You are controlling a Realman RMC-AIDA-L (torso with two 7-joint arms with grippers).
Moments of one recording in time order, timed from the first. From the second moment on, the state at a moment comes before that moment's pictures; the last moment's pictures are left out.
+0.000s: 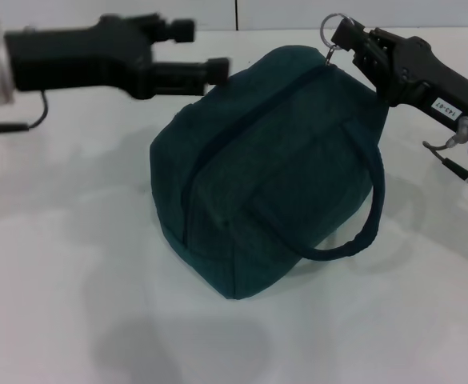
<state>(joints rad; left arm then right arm) -0.43 -2.08 0.97 1.28 1.74 1.57 -1.91 0.58 2.03 -1.54 -0.31 -0.58 -1.49 1.05</state>
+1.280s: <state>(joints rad) -0.40 -2.09 1.50 1.86 2.28 1.44 -2.49 0.58 2.03 -1.54 -0.30 -0.57 -1.49 1.05</state>
